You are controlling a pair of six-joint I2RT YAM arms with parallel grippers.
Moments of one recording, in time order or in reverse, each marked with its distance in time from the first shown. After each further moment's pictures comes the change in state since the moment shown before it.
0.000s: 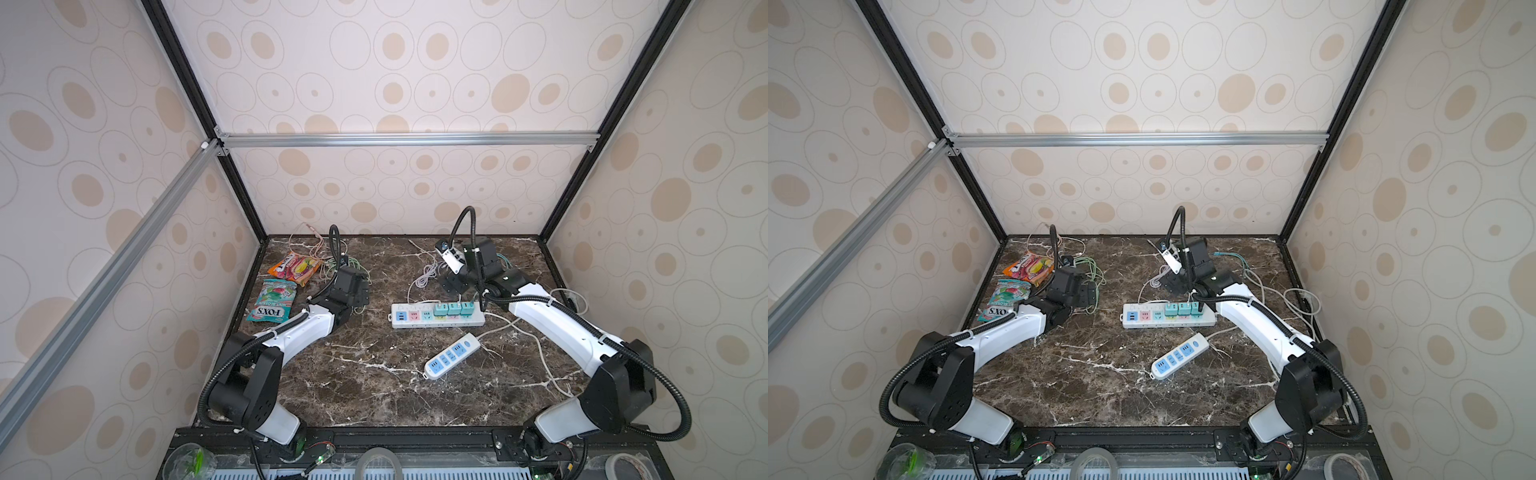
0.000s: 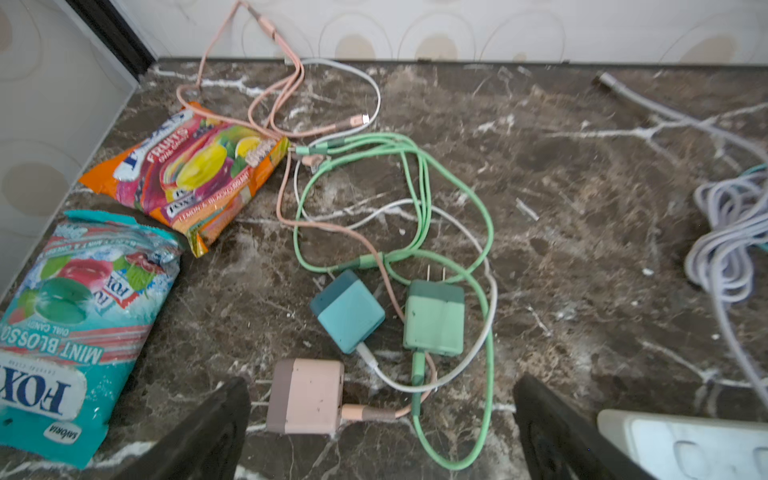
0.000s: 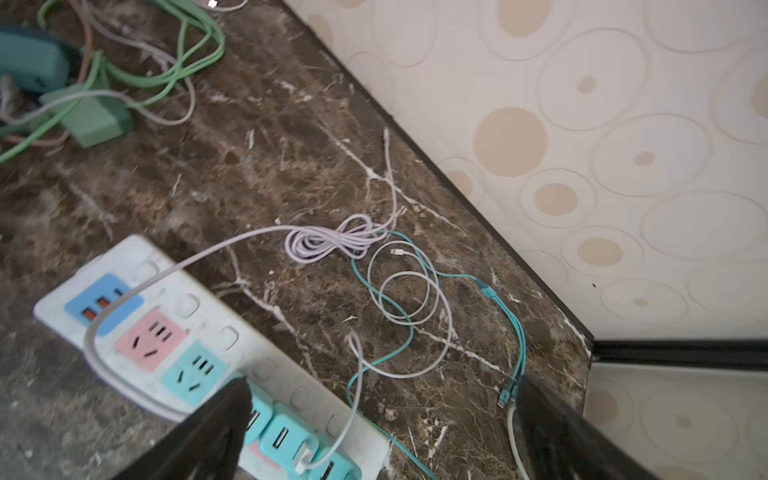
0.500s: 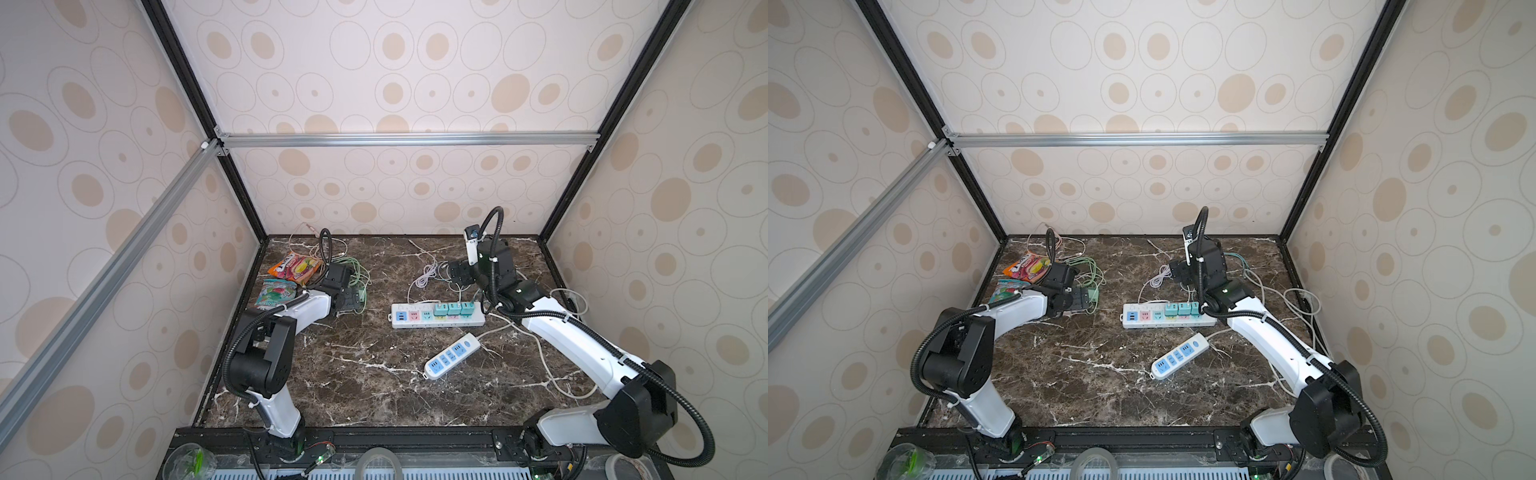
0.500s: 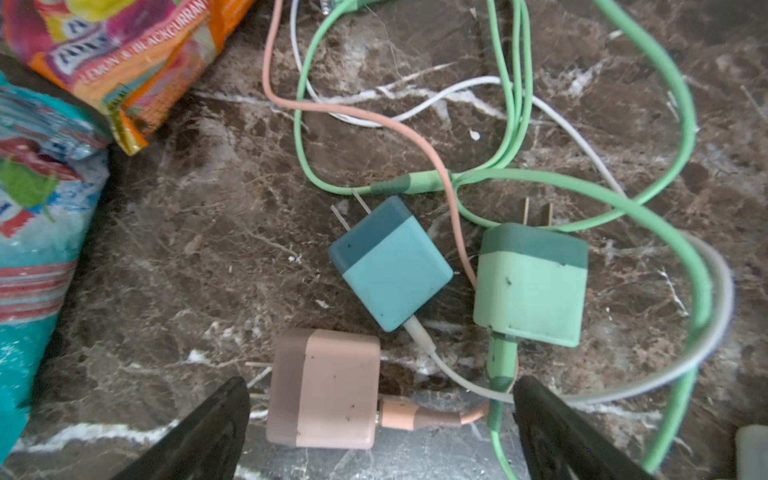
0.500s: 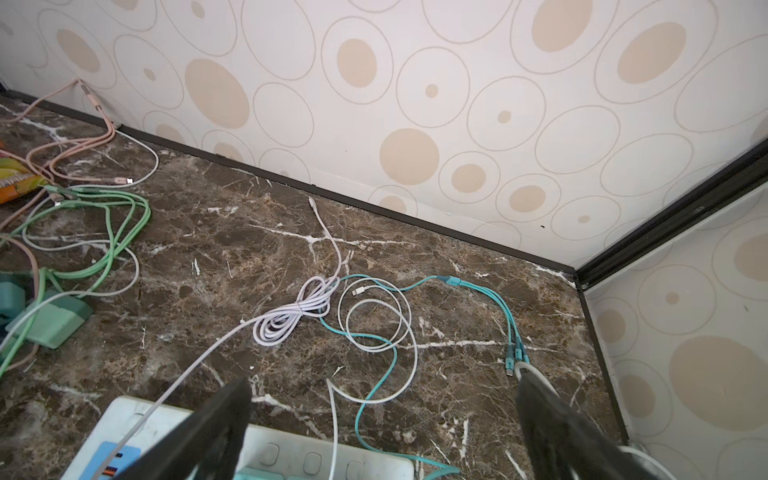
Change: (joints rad) left arm 0.154 0.200 0.126 -0.170 0.211 -0.030; right arm -0.008 -0.124 -0.126 0.175 0.133 0.333
